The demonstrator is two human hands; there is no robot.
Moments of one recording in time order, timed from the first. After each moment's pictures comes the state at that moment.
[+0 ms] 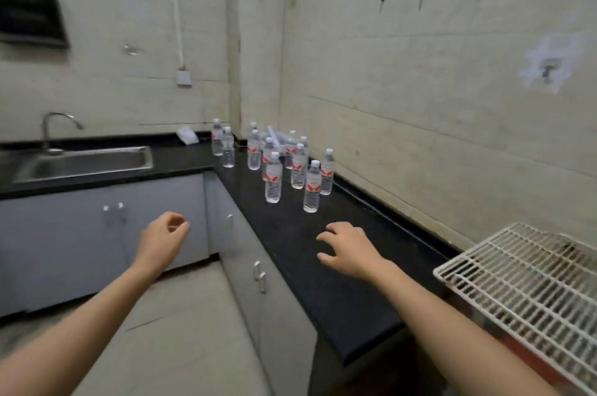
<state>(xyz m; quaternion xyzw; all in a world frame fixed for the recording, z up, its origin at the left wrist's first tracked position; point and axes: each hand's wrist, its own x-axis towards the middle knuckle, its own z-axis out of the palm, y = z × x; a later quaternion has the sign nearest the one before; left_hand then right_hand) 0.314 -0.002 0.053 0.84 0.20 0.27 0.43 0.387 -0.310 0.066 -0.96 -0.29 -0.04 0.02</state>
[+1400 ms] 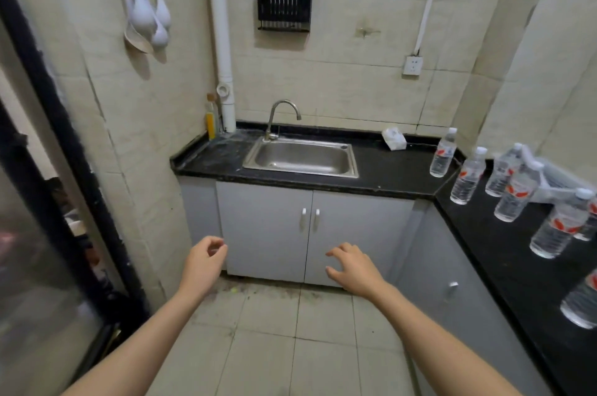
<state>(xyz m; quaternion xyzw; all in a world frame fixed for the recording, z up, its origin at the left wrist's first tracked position) 0.356 0.494 -0.030 0.73 0.44 0.33 0.41 0.565 0.326 -0.032 -0.86 -0.49 0.12 0.11</state>
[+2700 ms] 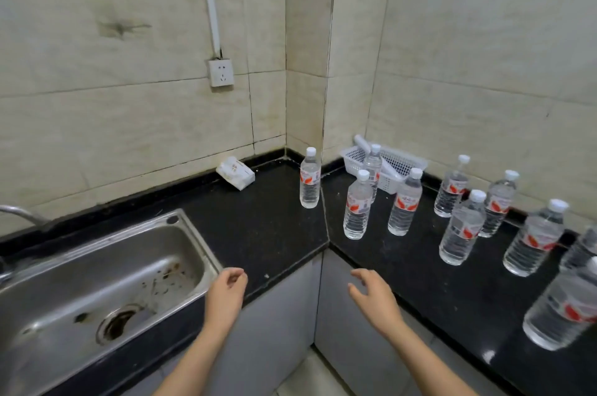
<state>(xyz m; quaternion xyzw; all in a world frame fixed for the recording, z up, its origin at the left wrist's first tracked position) 0.928 0.653 -0.056 0.78 0.16 0.12 0.59 0.943 0.401 -0.069 -0.93 0.02 -0.02 0.36</state>
